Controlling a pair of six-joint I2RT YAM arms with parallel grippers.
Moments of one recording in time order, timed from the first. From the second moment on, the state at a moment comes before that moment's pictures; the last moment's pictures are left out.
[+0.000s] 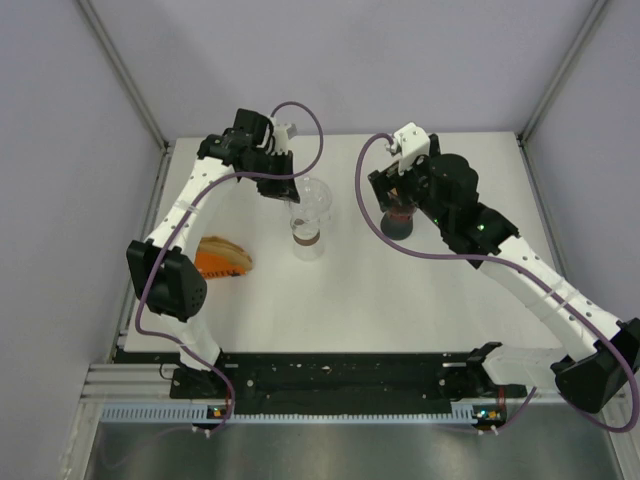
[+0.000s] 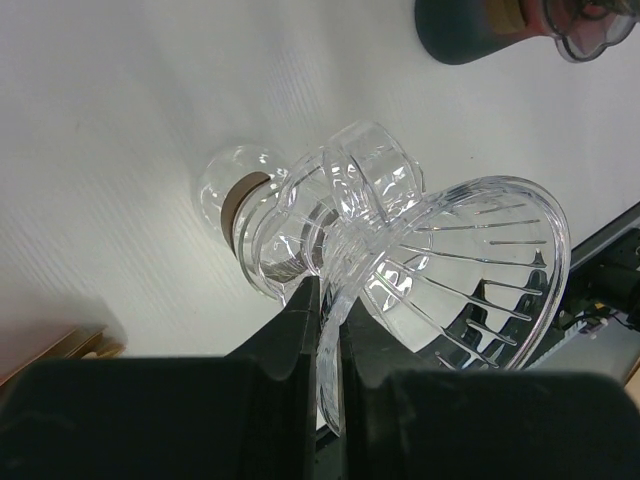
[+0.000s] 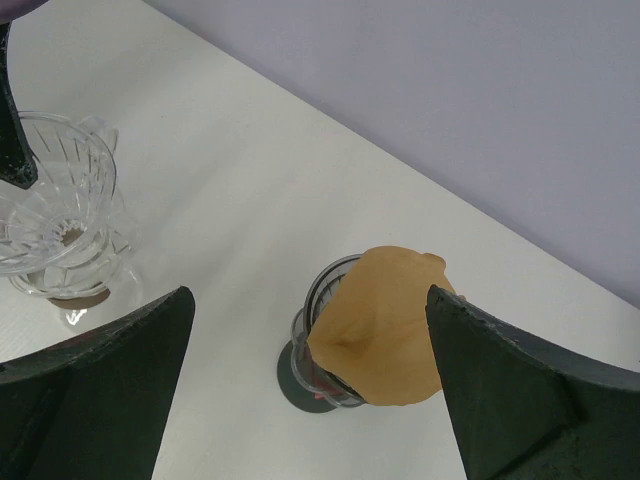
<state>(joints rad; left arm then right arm) -0.31 1.78 1.83 -1.01 0.43 -0.17 0.63 1.20 1.22 -0.21 0.17 -0.22</state>
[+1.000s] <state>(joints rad) -0.28 1.86 1.85 -1.09 0.42 -0.09 0.63 1.20 1.22 -0.22 0.18 -0.22</state>
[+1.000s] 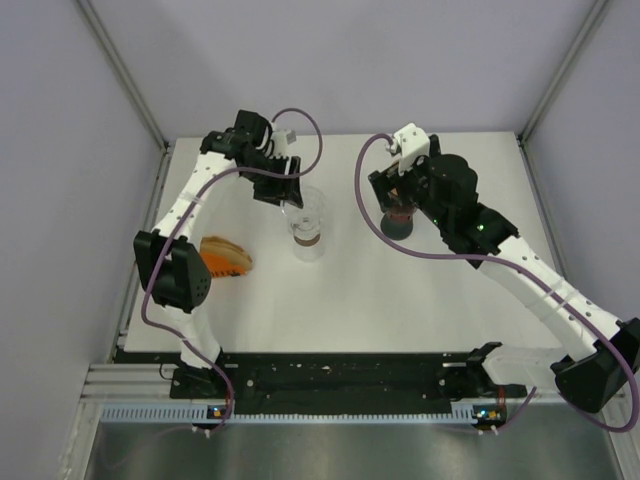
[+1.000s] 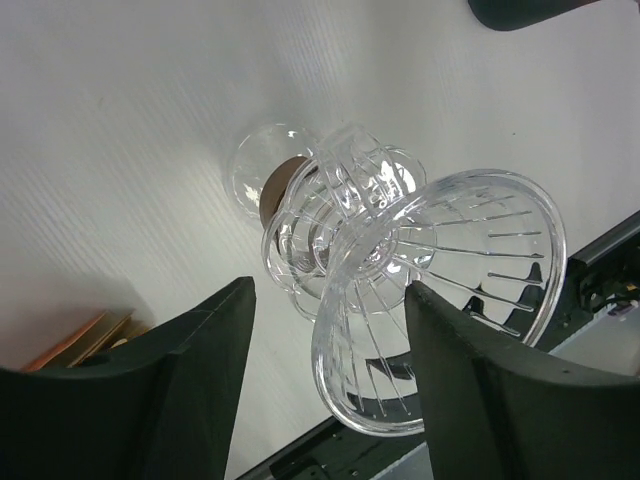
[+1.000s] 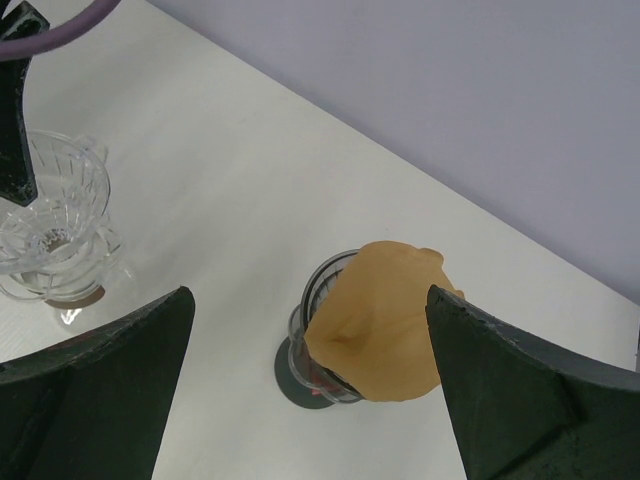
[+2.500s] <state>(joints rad) 0.45 1.48 1.31 -0.97 0.34 0.11 1.01 2.42 2.35 -0.52 -0.37 -0.06</state>
